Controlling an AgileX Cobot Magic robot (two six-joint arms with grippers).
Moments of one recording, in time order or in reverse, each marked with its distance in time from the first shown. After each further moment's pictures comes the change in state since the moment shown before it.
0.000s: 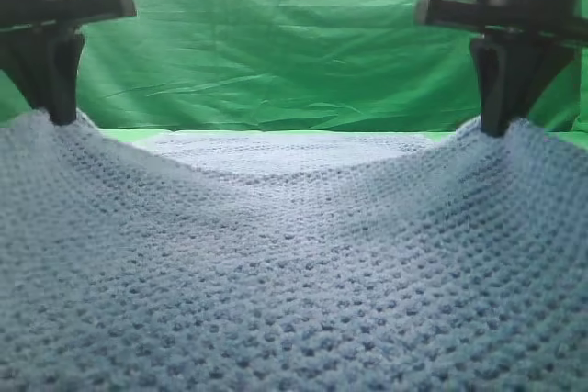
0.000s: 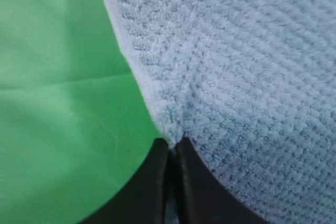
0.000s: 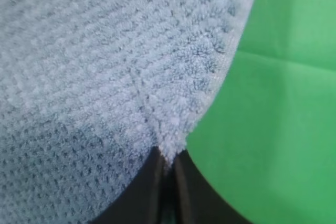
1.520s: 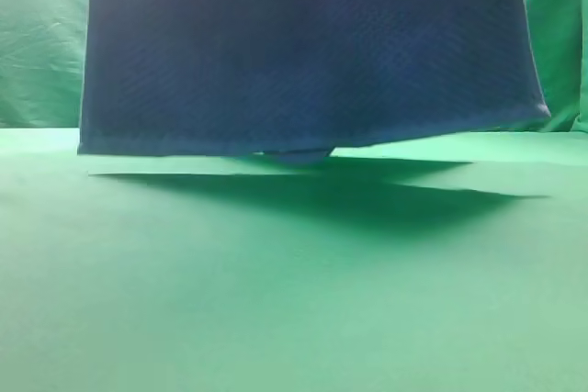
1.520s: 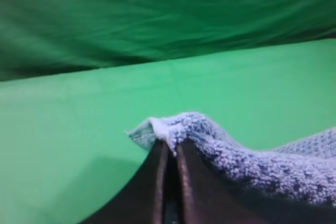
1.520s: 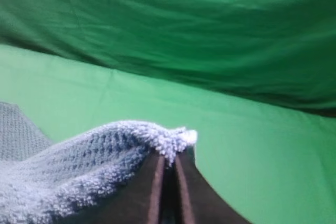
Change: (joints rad) left arm 0.000 -0.121 -0.631 0.049 -0.012 -0.010; right arm 0.001 -0.128 -0.677 -0.181 -0.004 0.043
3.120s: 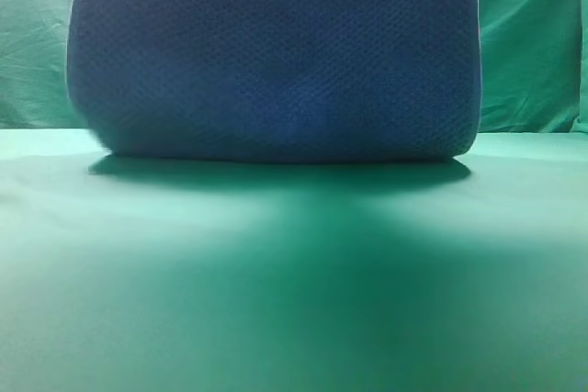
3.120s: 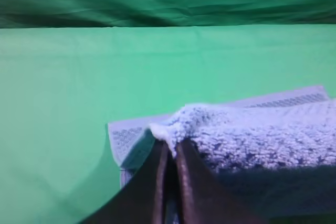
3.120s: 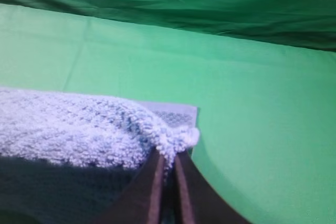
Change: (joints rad) left arm 0.083 0.110 0.035 -0.080 0.024 -0.001; right arm -0.068 0.130 0.099 0.082 0.019 -0.008
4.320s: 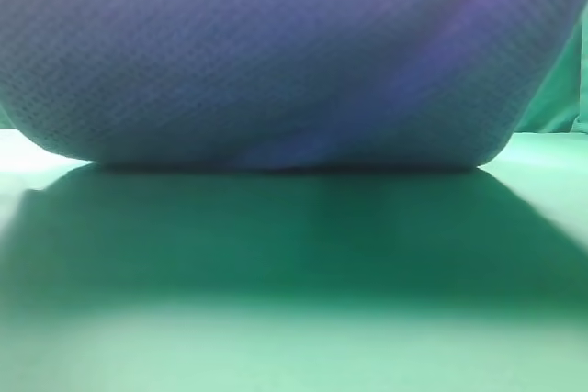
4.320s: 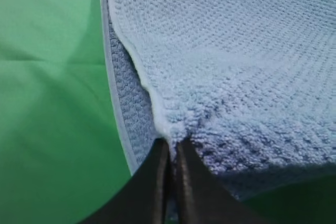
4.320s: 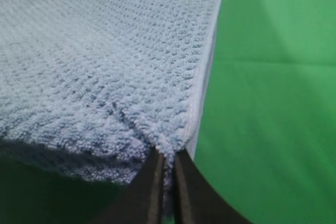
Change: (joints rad) left arm 0.000 -0.534 0.982 -0.194 -0.192 0.064; right arm 0.005 -0.565 0.951 0.157 -0.161 0.013
